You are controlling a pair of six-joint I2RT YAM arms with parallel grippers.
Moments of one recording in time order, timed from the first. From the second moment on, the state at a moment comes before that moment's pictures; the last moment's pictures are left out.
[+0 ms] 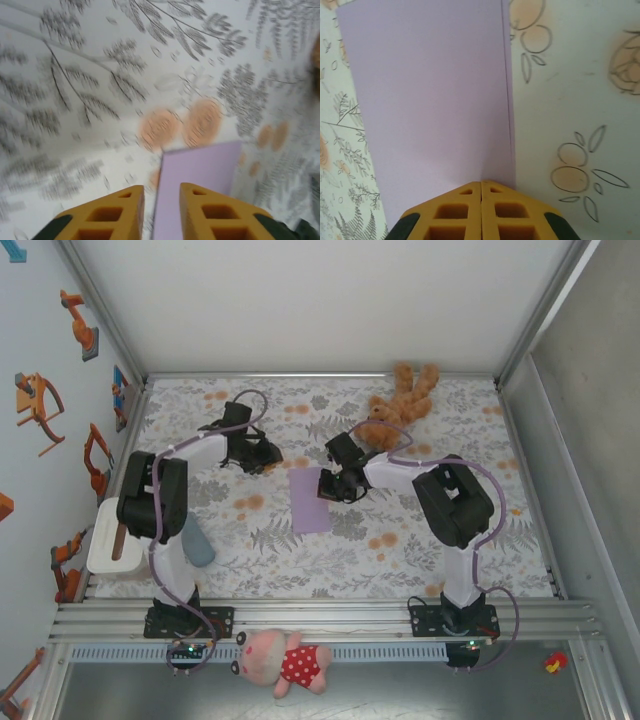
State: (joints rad) left arm -0.34 1.89 1.24 -0.45 0.44 -0.65; right arm 0.66 1.98 1.23 -0.37 -0.32 0.74
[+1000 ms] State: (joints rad) left arm -0.49 1.88 1.06 -0.28 0.49 -0.88; right arm 0.62 1.68 0.84 -0.15 -0.38 0.89
